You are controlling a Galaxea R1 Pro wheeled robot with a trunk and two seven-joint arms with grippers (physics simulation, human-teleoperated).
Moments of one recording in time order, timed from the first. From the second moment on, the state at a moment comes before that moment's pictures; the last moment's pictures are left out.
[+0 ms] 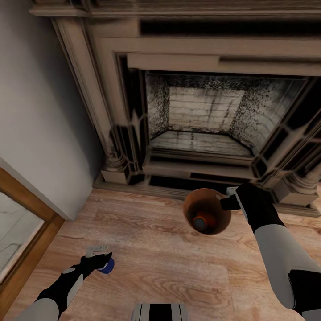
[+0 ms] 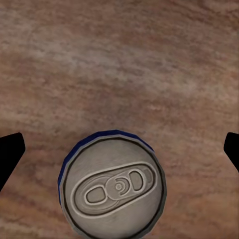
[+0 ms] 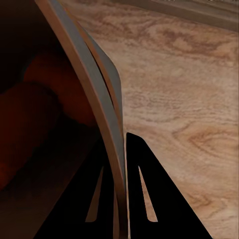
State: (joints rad) left arm -0.59 0.10 0.17 -0.38 -0.01 -0.01 -0.24; right arm -0.97 -0.13 -0.05 -0.81 0.30 1.05 0.30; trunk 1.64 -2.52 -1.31
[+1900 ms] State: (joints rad) left arm -0.59 0.10 0.17 -0.38 -0.01 -0.07 -0.25; right arm -1.05 -0.13 -0.05 -0.81 0.30 1.05 0.30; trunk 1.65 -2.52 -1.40
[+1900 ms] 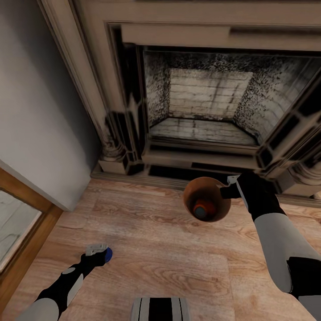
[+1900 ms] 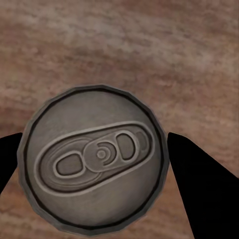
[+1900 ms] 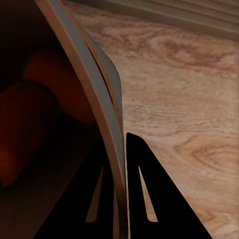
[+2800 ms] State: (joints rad) left arm -0.59 0.10 0.17 -0.38 -0.01 -0.04 -0.25; right arm -1.04 -0.13 -0.05 -0.77 0.31 1.05 0.30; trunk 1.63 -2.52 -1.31
